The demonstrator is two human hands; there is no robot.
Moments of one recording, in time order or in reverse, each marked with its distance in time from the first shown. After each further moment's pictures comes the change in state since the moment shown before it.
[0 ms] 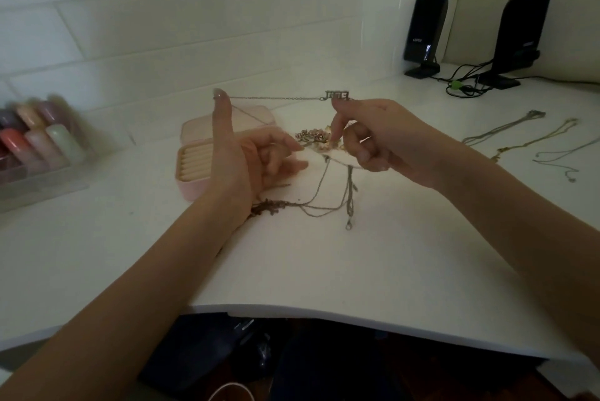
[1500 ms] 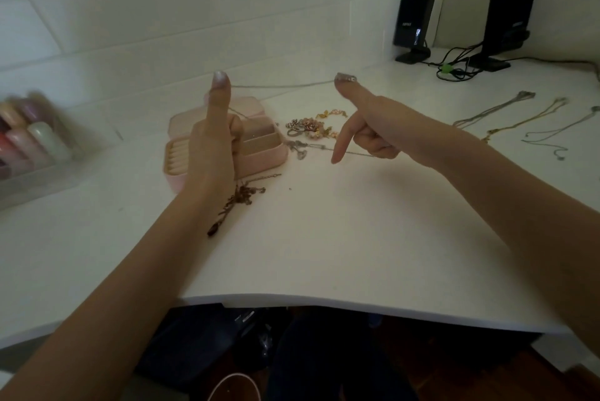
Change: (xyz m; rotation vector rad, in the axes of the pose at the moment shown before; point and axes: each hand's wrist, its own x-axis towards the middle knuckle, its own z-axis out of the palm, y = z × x) left_hand -0.015 0.011 0.007 0.388 0.379 0.200; right_hand 0.008 0.014 -0.016 -0.345 -0.006 0.149
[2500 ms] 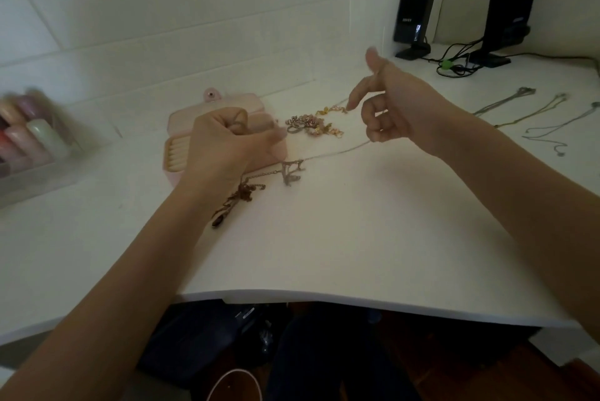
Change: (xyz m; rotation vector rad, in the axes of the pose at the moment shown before) left_hand 0.008 -0.016 0.000 0.064 -0.122 0.247; right_hand 0.005 0.001 -0.015 0.333 0.232 0.059
